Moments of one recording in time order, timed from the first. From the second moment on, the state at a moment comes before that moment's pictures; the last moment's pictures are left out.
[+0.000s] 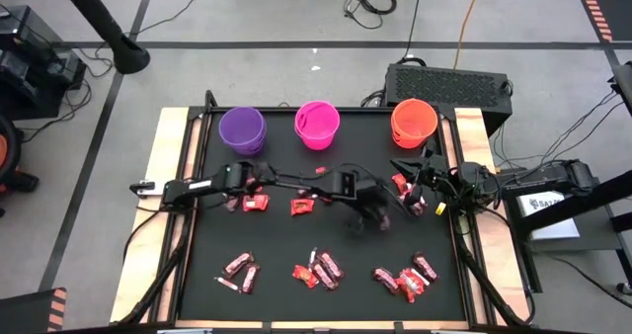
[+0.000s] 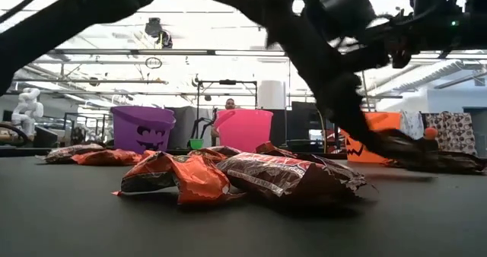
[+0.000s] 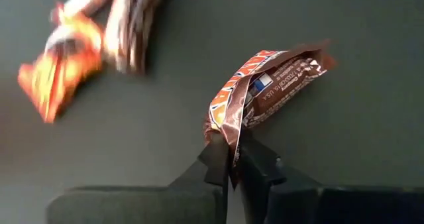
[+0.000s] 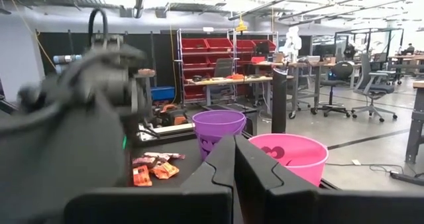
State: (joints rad) left arm -0.01 2.50 2.22 -0.68 0.06 0.43; right arm 0.04 0.49 0.09 0.57 0.41 0.00
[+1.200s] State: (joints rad) left arm 0.68 1.22 1.23 -1.07 -0.30 0.07; right arm 0.04 0.52 0.09 0.58 0.42 0.02
